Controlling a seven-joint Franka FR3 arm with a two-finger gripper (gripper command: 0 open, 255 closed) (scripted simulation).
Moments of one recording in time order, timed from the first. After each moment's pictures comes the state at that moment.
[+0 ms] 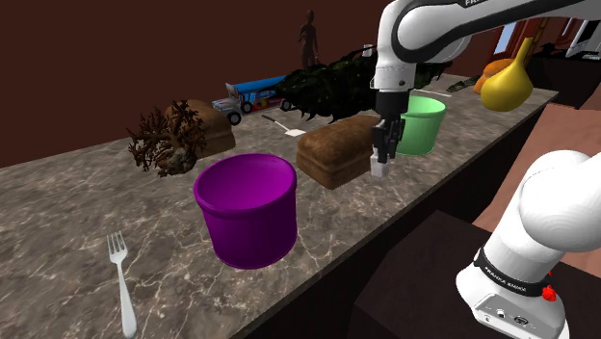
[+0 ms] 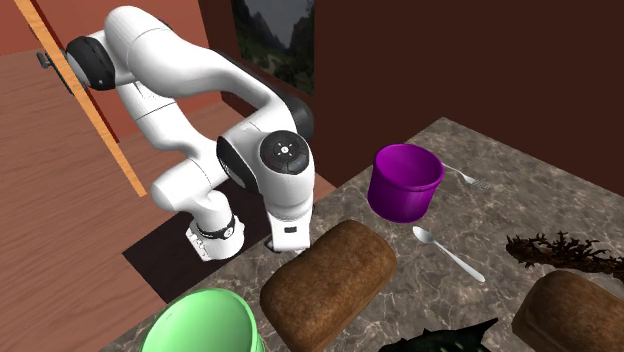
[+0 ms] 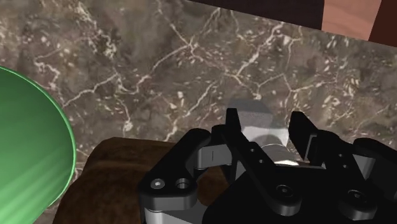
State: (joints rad) arm -0.02 -0.58 -0.04 -2.53 0.14 1.77 -0.06
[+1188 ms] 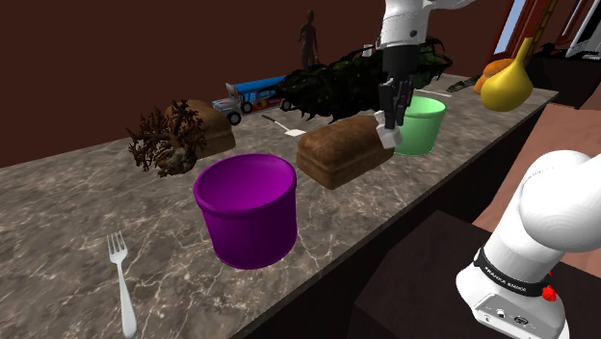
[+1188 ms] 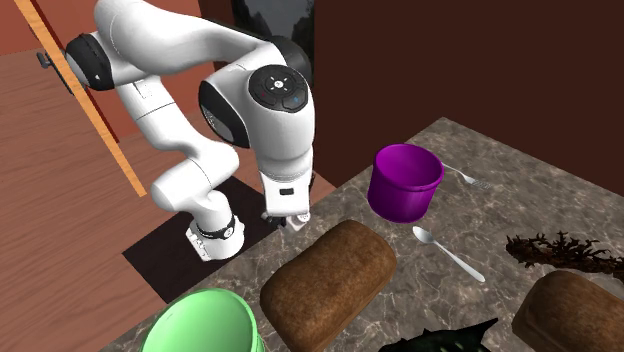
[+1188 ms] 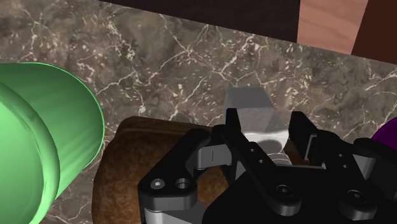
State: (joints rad) arm -0.02 -0.59 -0.04 -2.30 0.13 1.53 -0.02
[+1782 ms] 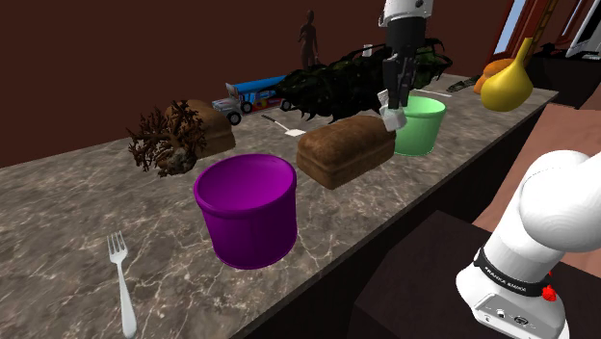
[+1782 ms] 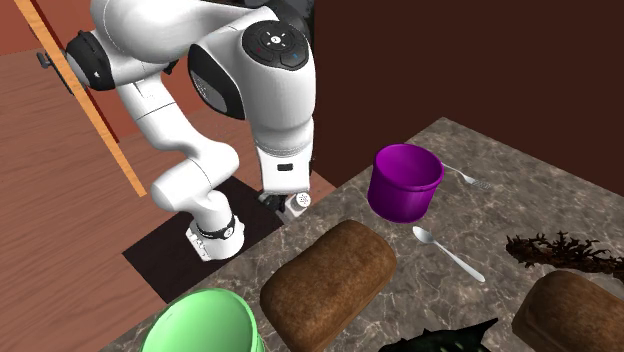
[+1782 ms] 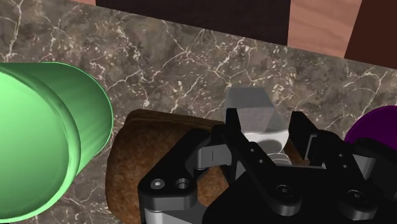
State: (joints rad) arm -0.02 -0.57 -0.04 -2.16 0.14 1.41 -0.01
